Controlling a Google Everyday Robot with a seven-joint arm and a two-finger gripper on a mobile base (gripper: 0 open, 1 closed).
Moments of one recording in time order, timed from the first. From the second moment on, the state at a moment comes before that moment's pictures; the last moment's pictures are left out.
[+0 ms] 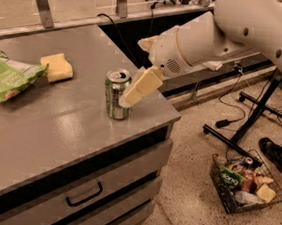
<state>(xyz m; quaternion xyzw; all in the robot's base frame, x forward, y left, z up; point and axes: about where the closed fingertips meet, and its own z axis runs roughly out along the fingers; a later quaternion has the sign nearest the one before) 0.570 0.022 0.936 -0.62 0.65 0.19 0.39</state>
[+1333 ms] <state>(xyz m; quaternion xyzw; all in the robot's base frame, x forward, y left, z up) 0.552 0.057 0.905 -0.67 0.62 0.21 0.34</state>
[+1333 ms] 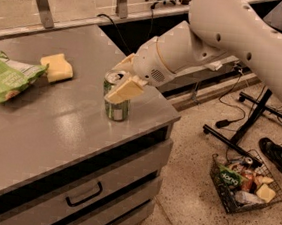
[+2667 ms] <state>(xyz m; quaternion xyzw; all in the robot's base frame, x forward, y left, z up) 0.625 0.068 0.934 -0.68 0.61 0.20 0.36</state>
